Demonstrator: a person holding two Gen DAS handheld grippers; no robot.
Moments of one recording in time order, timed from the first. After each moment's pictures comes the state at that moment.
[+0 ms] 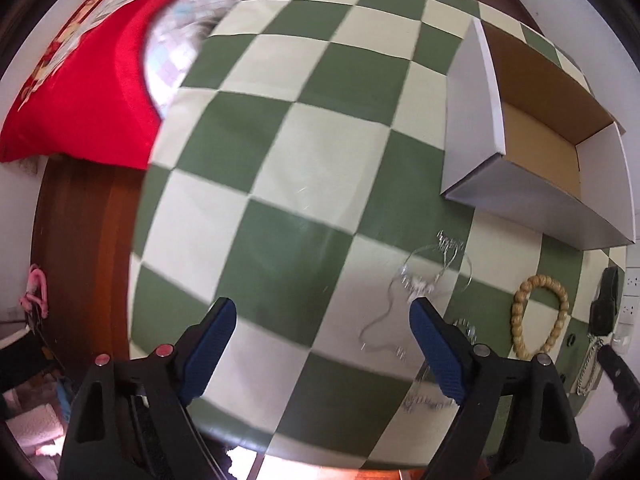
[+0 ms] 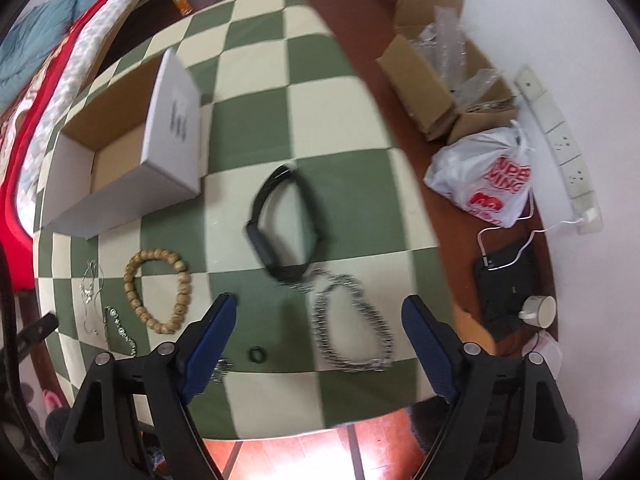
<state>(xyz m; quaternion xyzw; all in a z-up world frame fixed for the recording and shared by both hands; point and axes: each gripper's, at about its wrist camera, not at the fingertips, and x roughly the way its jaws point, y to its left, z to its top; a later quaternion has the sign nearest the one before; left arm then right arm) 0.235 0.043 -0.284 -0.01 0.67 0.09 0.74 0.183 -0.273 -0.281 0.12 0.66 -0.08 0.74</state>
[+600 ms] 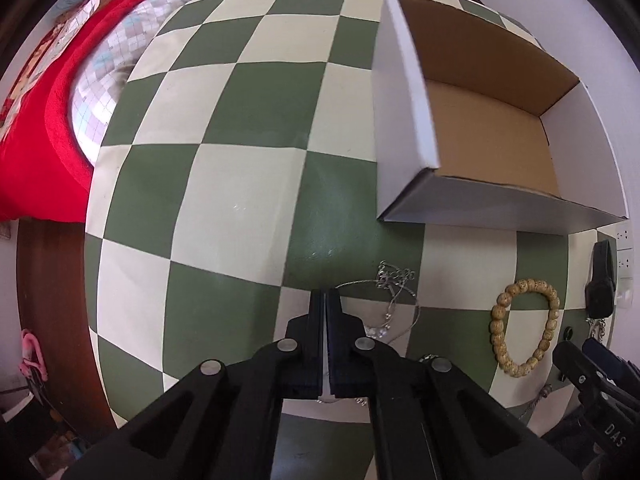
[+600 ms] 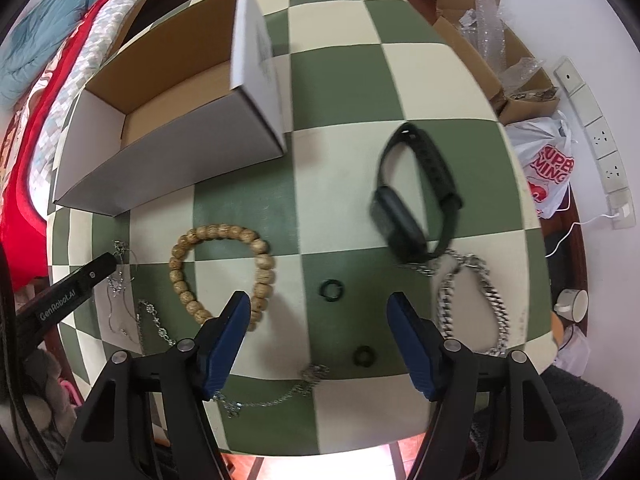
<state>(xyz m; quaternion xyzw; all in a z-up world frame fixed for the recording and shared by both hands) 0.250 0.010 -0.290 0.02 0.66 0.00 0.75 0.198 -0.207 -0.307 0.14 0.67 -0.05 0.72</state>
